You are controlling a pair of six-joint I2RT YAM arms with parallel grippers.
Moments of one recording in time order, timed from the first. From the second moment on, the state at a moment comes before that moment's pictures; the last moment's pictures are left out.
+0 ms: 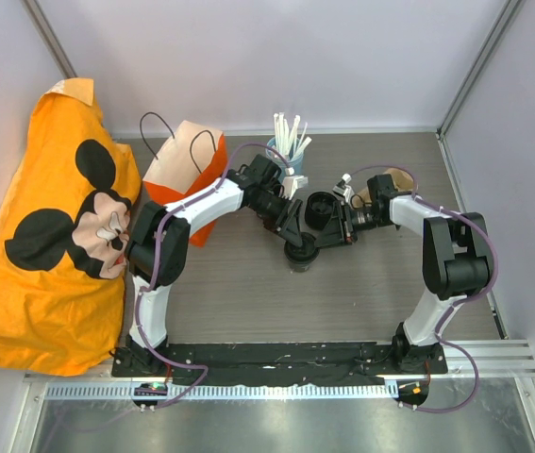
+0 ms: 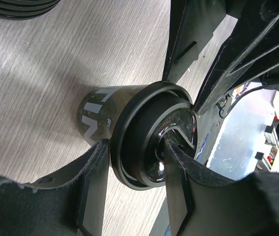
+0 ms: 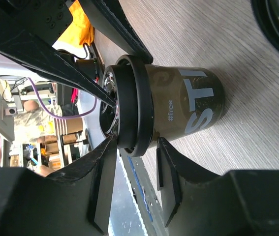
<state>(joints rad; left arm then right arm) -0.62 2.05 1.59 -0.63 0.79 -0.08 0.12 1.75 1.02 -0.54 -1.17 0.01</state>
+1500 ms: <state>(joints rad) -0.62 2.04 1.59 -0.63 0.77 -0.08 0.12 1.85 1.02 -0.41 -1.26 0.17</state>
